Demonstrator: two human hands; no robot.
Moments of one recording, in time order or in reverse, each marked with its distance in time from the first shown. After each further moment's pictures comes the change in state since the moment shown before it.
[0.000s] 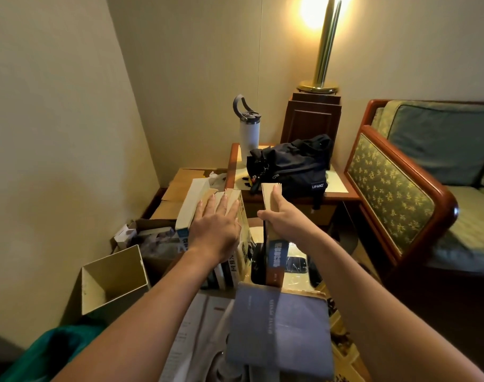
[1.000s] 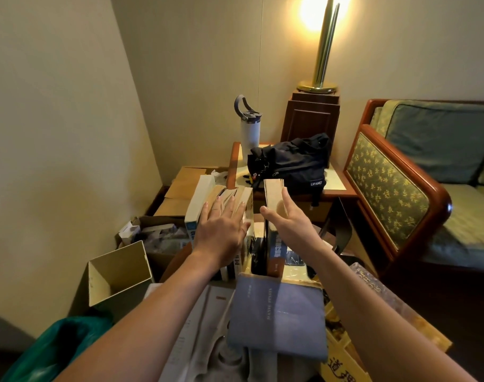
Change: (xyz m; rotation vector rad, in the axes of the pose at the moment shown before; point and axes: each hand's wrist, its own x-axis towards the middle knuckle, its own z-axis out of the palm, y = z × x) left_hand -0.026 0.008 0.002 -0.038 0.048 0.059; right_hand -0.045 0.008 0.006 0.033 0.136 -0.135
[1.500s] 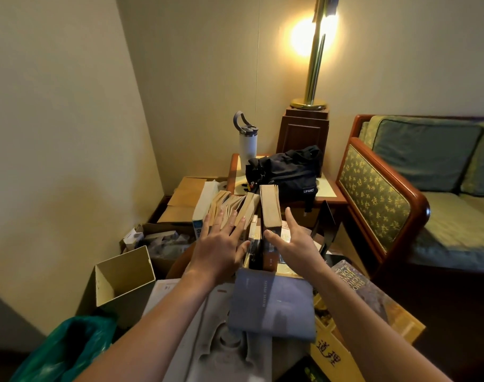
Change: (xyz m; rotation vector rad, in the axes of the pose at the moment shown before) left_hand -0.057 0.009 -0.016 -0.005 0.067 0.088; right_hand -0.071 0.000 -0.009 -0.122 0.025 -0.028
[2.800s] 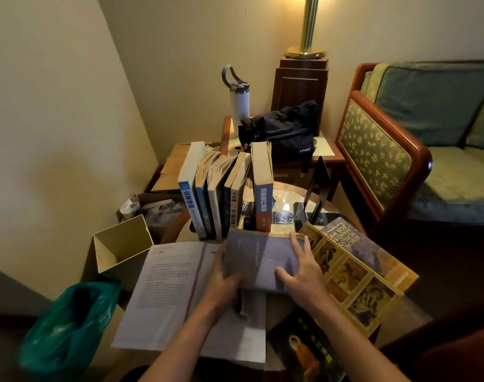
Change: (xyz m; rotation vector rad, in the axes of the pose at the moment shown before) left_hand -0.110 0.059 0.074 -1.428 -0.223 -0.616; right_hand -0.079 0.131 0.047 -0.165 0.074 0.168
